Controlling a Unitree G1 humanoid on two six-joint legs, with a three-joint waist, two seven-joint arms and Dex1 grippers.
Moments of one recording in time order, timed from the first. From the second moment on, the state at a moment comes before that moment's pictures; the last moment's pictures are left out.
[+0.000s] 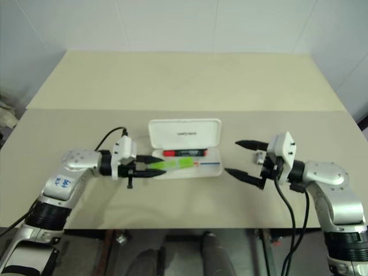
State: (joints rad) left arm -0.49 0.62 -0.14 0.04 -0.31 0.22 -1.14; right arm -0.22 -0.74 -0.17 -0.17 0.52 0.24 1.11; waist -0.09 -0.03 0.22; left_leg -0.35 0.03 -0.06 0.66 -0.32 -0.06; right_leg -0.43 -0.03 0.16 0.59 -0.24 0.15
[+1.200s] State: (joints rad) left arm -0.65 0.52 -0.22 0.32 -0.17 0.13 -1.25; right arm -0.14 -0.70 -0.19 -0.32 0.54 0.26 0.97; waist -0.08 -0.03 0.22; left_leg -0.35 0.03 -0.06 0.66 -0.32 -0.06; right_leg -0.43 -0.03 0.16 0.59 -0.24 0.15
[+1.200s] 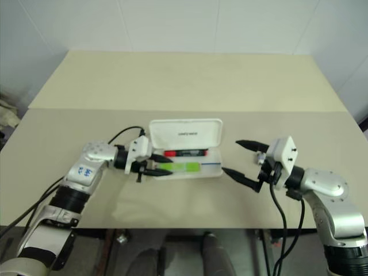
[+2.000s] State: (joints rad) left arm -0.61 0.48 -0.16 0.20 -0.24 0.11 -1.23; right arm -0.13 -0.60 -0.18 -0.30 0.54 0.29 0.83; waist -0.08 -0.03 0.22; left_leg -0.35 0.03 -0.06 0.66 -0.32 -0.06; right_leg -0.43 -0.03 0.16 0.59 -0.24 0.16
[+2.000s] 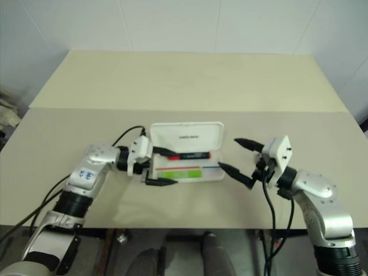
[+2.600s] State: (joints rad) left arm -0.45 0.64 0.10 -0.17 -0.50 0.39 -1.12; right arm -0.06 -0.46 -0.23 -0.11 0.35 0.30 0.48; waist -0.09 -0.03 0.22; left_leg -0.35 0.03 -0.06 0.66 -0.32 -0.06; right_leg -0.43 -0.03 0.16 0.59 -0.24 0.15
